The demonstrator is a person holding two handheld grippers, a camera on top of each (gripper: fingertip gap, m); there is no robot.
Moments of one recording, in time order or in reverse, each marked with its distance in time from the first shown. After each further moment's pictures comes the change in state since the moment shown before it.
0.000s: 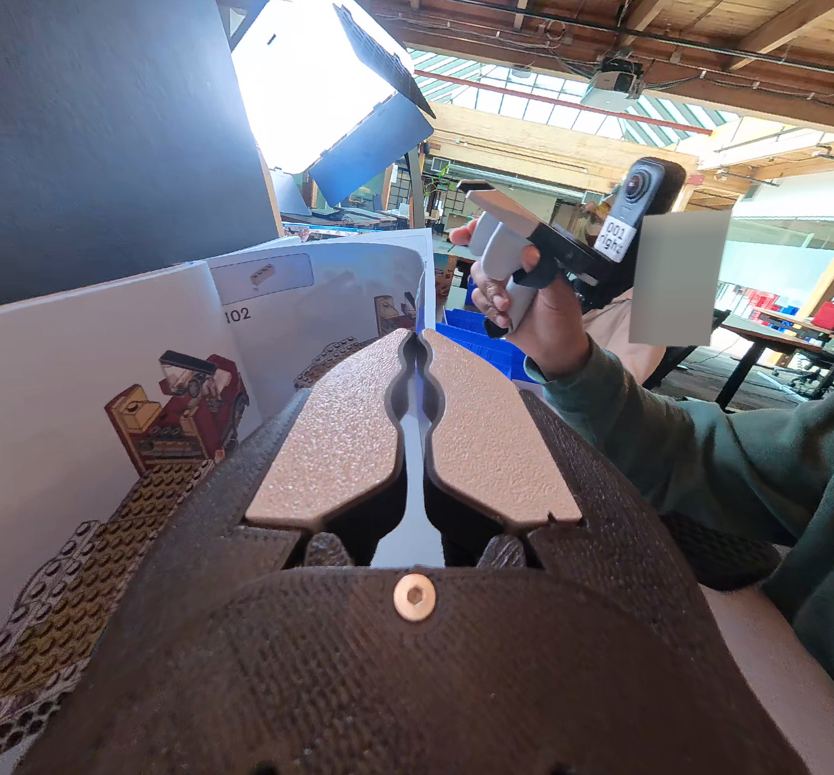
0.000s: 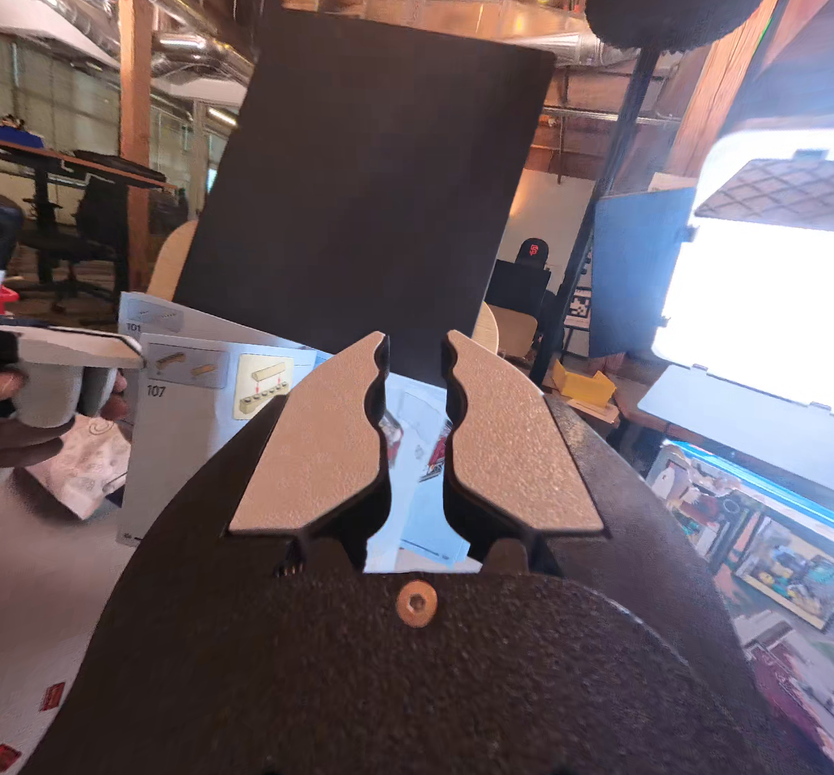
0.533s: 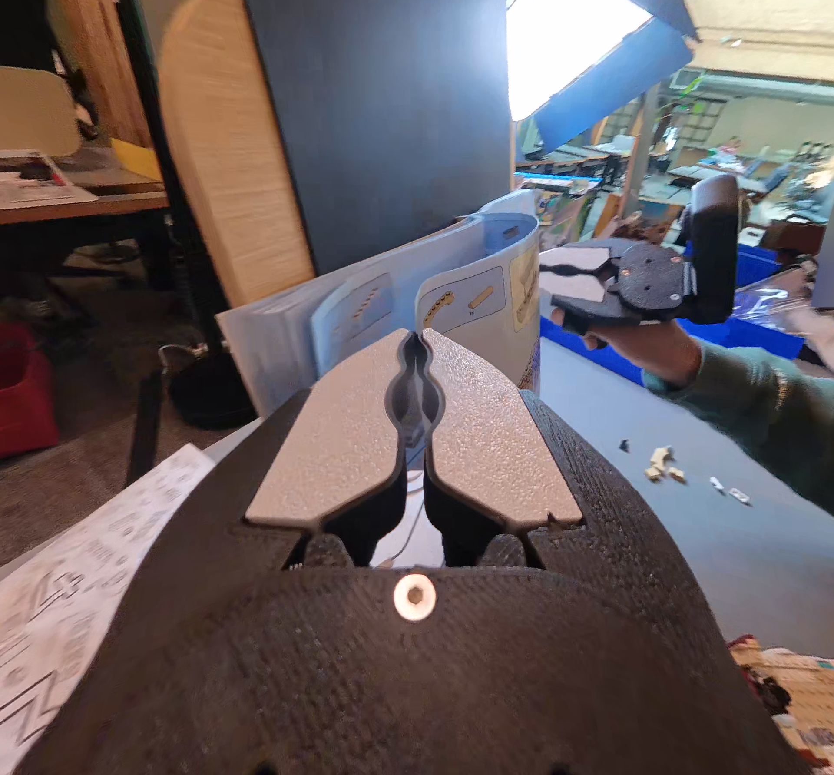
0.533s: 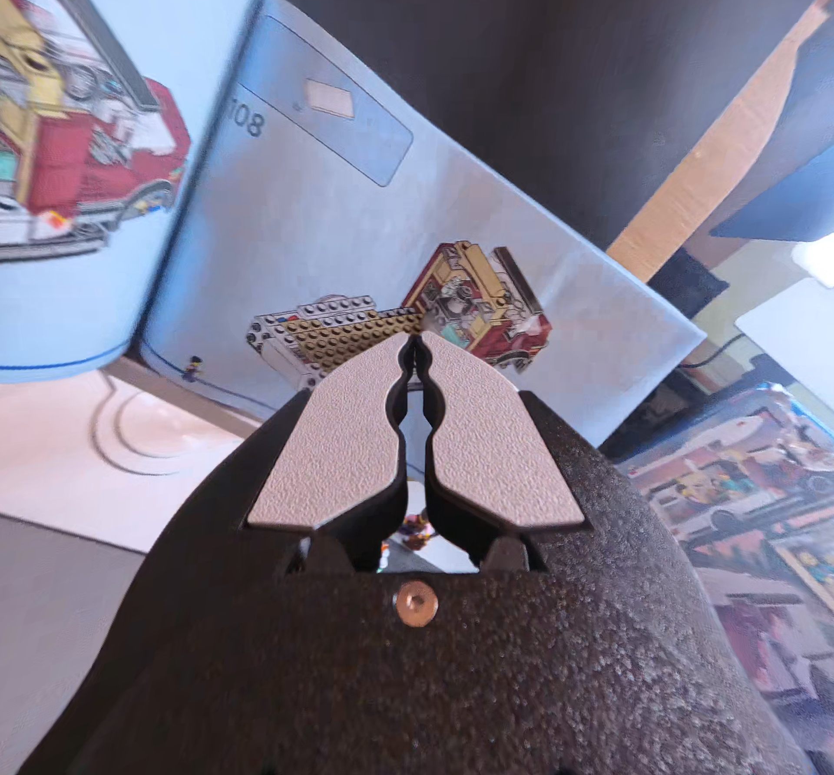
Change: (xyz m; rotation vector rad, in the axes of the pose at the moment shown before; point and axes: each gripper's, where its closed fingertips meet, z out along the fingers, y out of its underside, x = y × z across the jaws) left arm -0.083 -0.017 -0.095 -0.141 -0.484 0.089; right arm -0.034 0.159 0.078 -0.494 -0.004 -0.287
